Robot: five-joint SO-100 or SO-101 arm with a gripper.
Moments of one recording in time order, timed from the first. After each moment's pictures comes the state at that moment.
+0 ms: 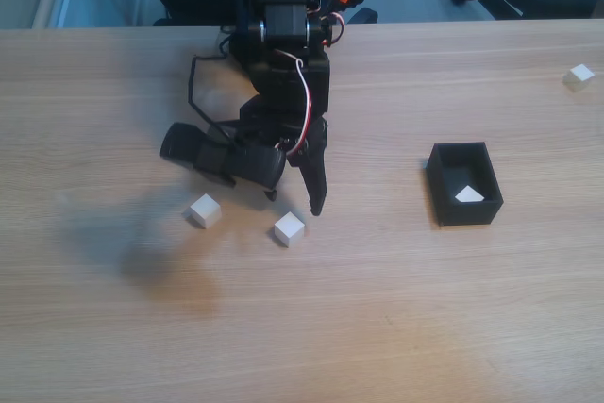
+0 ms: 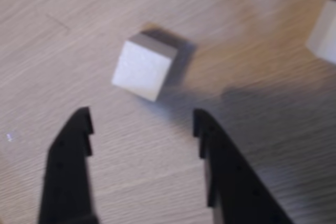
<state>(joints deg) -0.2 108.3 127.6 39.2 -58.2</state>
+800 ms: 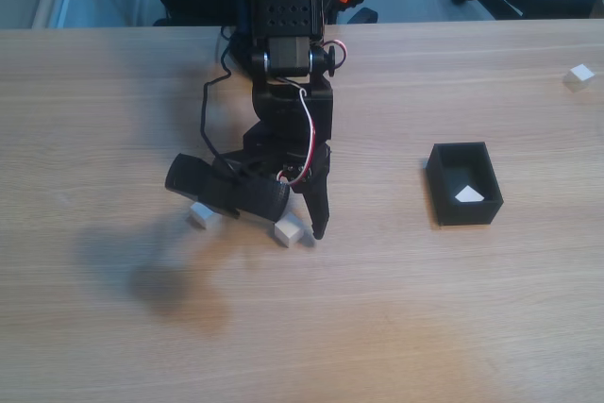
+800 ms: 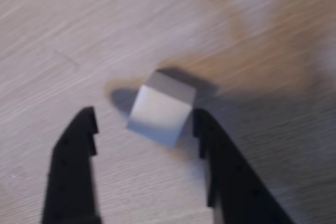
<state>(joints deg) -1.1 97.8 122.9 33.6 -57.5</state>
